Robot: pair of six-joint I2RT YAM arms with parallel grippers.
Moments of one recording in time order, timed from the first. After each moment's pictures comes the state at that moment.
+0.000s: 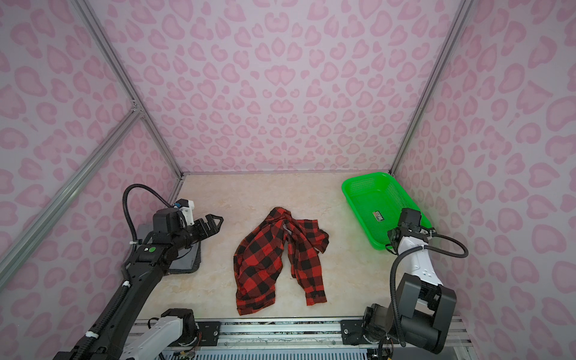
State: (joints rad) left arm -0.06 0.97 0.79 -0.48 0.28 -0.49; right arm -0.43 1.30 0.80 -0.55 0.20 0.95
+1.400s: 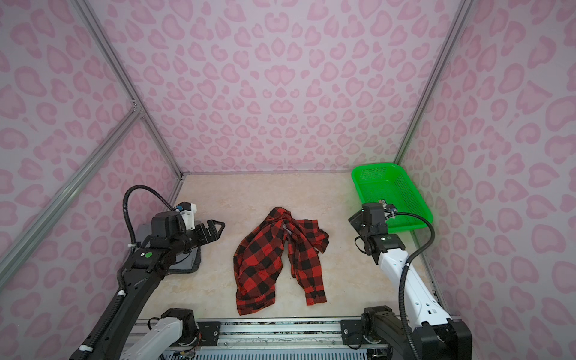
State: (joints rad) left arm -0.08 0.89 0.79 -0.58 0.28 -0.43; right arm 0.23 1.08 0.80 -0.44 0.15 0.94
